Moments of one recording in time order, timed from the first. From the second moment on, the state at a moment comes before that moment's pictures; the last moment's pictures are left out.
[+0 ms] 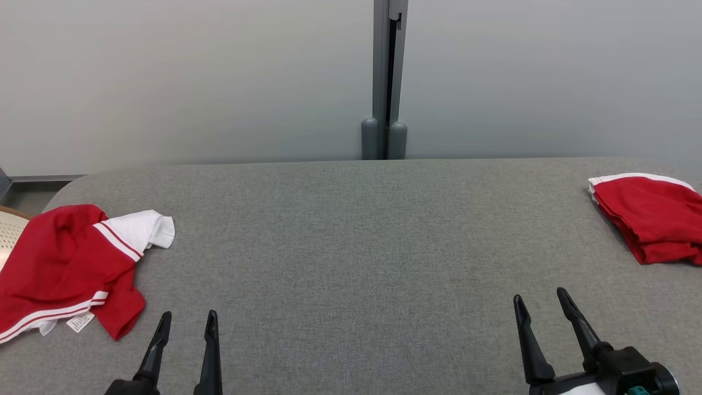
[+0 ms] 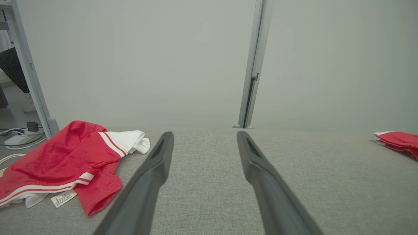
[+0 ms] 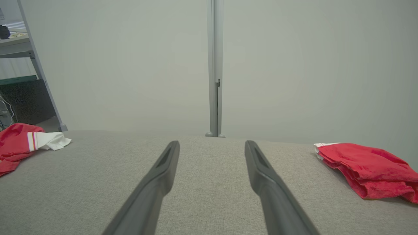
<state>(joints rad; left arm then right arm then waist) 0.18 0.05 -0.05 0.05 -0.18 0.00 -0.26 0.07 -0.05 0.12 0.18 0.08 0.13 -0.26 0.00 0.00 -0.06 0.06</state>
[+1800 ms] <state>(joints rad) 0.13 0.05 0.01 0.01 -0.22 0.04 -0.26 0.00 -0.09 0.29 0.24 0.08 0.13 -0.26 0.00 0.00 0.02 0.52</state>
